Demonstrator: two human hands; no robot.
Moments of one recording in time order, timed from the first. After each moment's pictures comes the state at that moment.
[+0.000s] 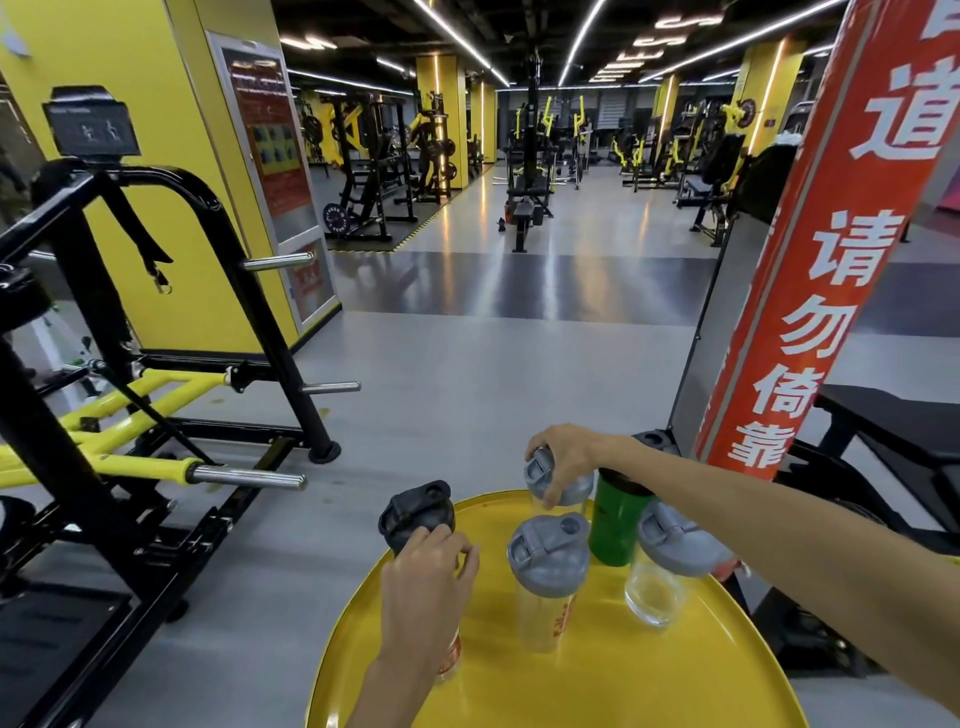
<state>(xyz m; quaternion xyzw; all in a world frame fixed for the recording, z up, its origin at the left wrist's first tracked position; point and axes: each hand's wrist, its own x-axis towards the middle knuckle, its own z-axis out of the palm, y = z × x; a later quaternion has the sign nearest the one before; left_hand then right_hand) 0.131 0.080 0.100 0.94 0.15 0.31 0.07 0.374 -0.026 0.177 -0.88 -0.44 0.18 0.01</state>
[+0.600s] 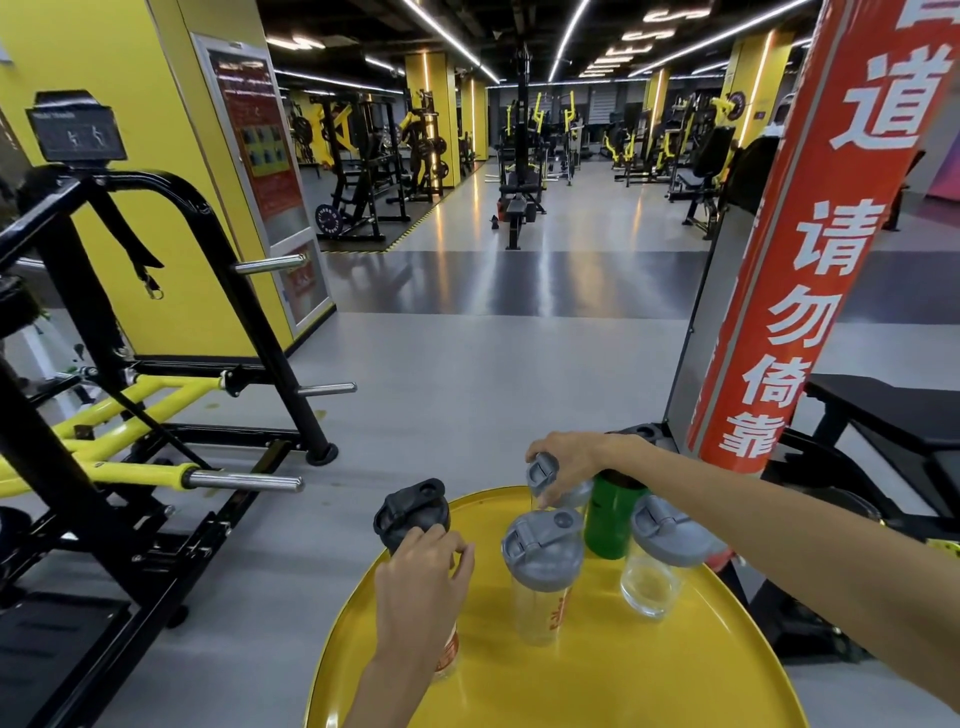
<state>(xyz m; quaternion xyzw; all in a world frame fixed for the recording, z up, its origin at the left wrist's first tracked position) 0.128 0.077 0.101 0.94 0.15 0.31 0.06 0.385 -0.040 0.162 -0.87 -0.44 0.23 -0.01</state>
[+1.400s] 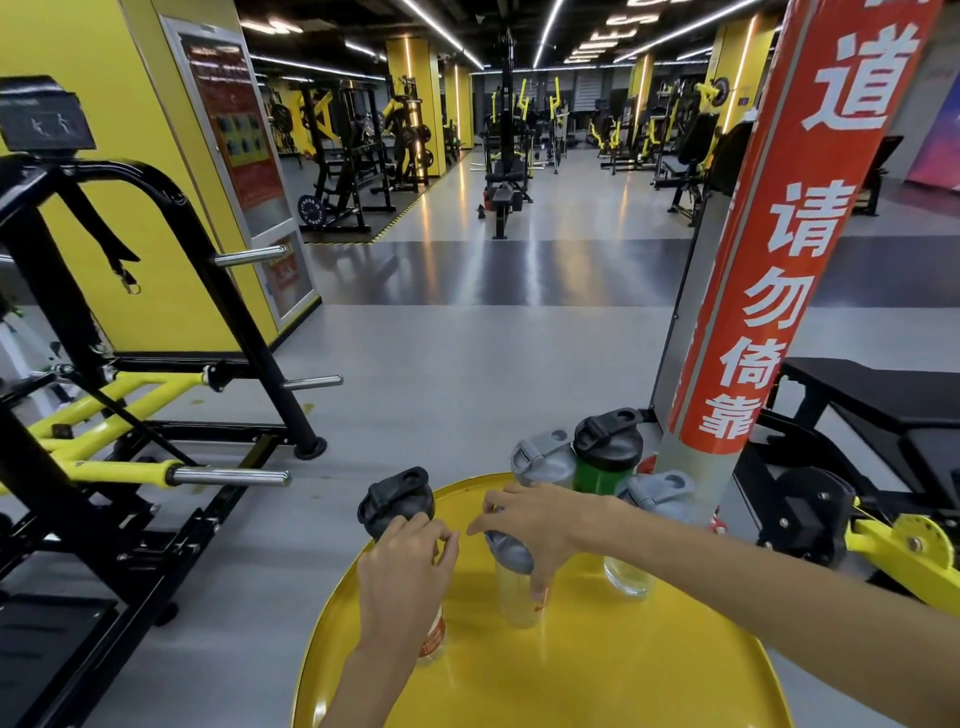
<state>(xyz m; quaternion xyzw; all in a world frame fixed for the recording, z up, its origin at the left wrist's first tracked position) 0.129 0.078 0.097 0.94 0.14 0.32 0.03 0.280 -0.055 0.148 -0.76 -0.62 0.13 -0.15</state>
